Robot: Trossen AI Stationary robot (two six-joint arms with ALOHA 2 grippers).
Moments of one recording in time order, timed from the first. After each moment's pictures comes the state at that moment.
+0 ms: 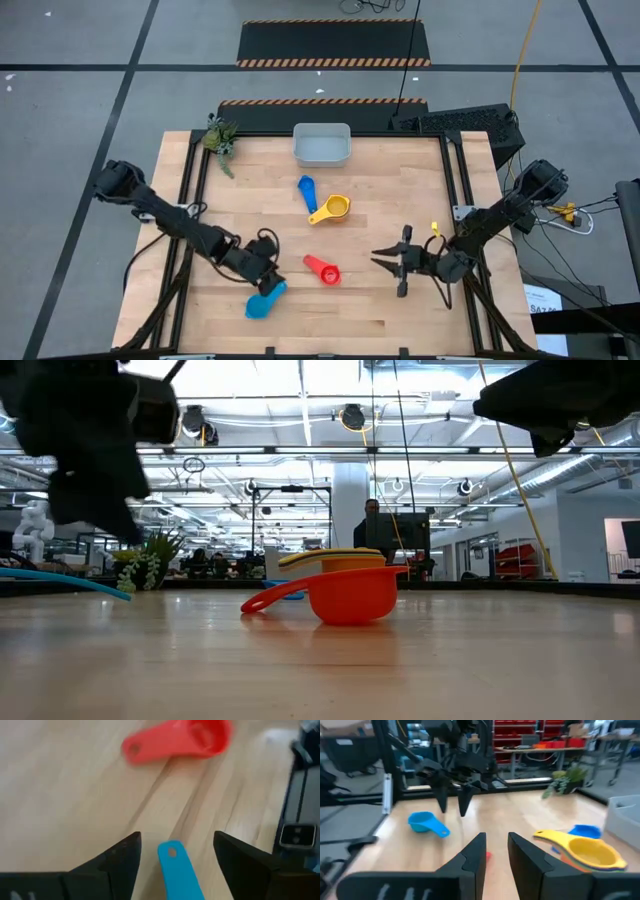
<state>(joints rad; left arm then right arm) -0.52 1.43 0.69 -0.13 -0.17 -1.15 0.73 1.33 0.34 0.84 0.88 0.21</state>
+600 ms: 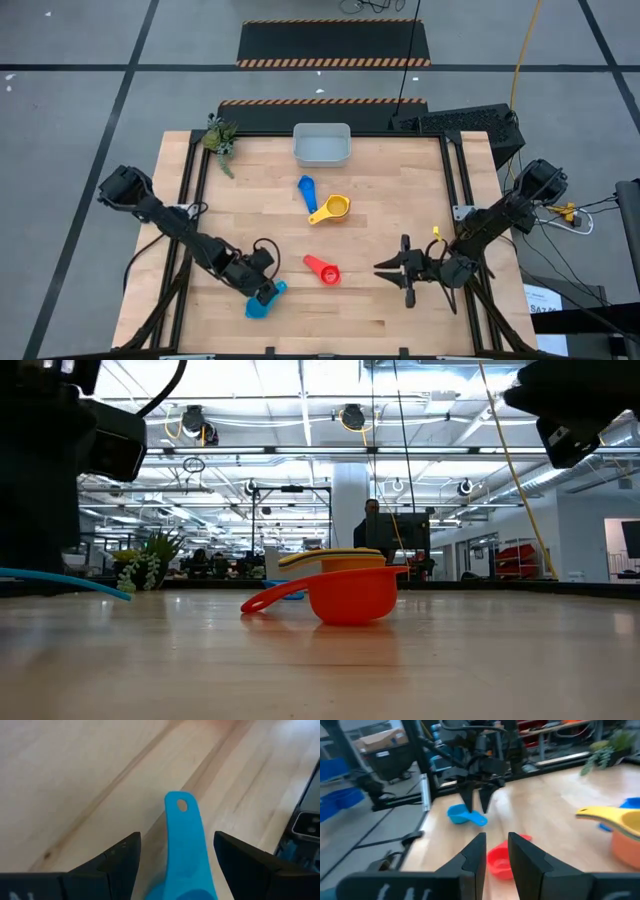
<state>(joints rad) -0.60 1.53 0.69 -0.11 -0.13 -1.38 0.79 1.33 0.34 0.81 0.78 0.41</state>
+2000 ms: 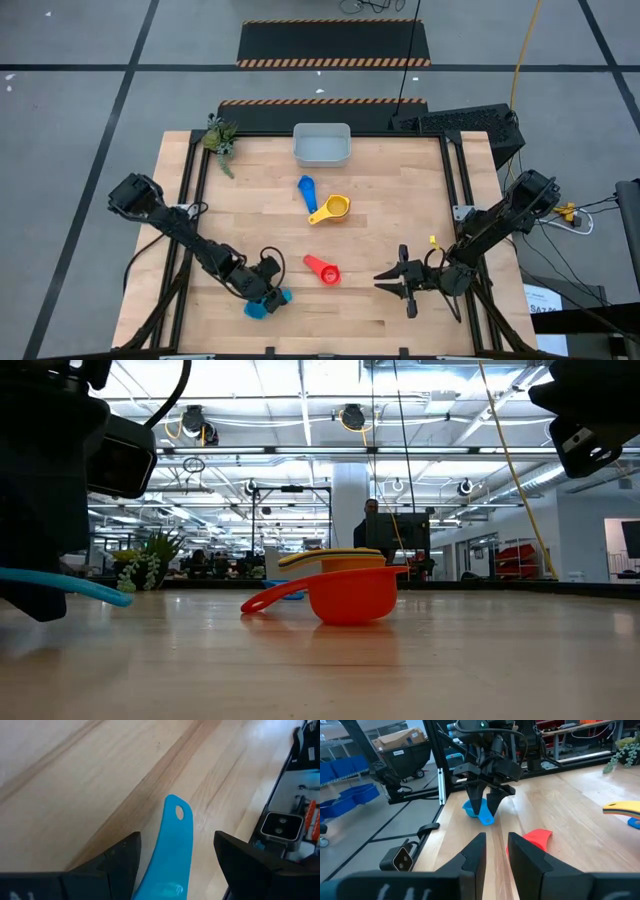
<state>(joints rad) -0.61 1.64 0.69 0.13 -0.09 -1.44 0.84 1.49 0.34 1.00 0.78 0.37</state>
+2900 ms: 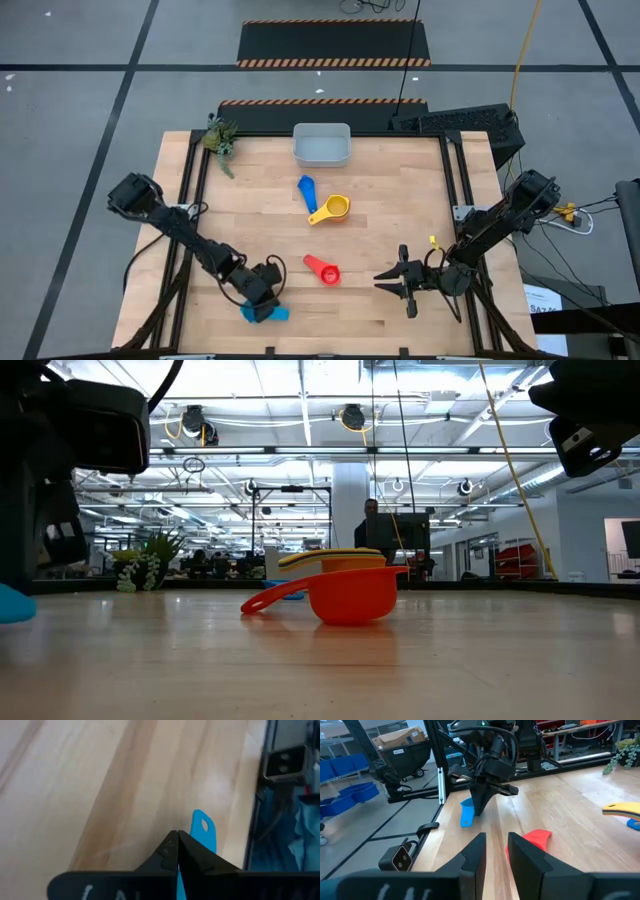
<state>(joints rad) -0.61 1.64 0.69 0.14 0.03 -1.06 0.84 1.49 0.34 1.00 0.78 0.36</state>
